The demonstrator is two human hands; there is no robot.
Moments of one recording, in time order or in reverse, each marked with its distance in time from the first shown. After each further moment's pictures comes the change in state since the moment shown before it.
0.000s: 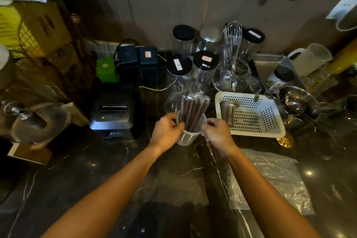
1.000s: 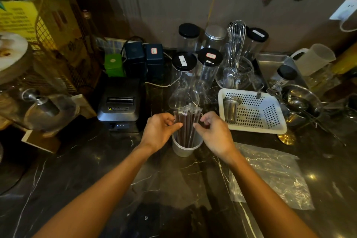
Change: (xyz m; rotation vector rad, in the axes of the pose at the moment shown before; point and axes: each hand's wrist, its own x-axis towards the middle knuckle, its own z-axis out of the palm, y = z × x) left_hand -0.027 -0.023 -0.025 0.096 0.064 0.239; right_hand -0.041 -0.010 0.018 -0.420 0.159 -0.291
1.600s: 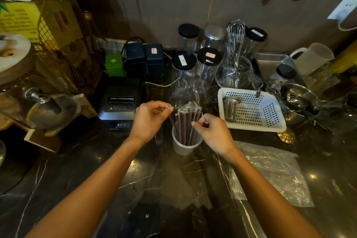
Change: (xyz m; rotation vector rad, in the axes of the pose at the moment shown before) left_hand -0.003 0.028 -0.037 -0.141 0.132 0.013; right_hand -0.002 0.001 -0.002 0.071 -0.104 -0.055
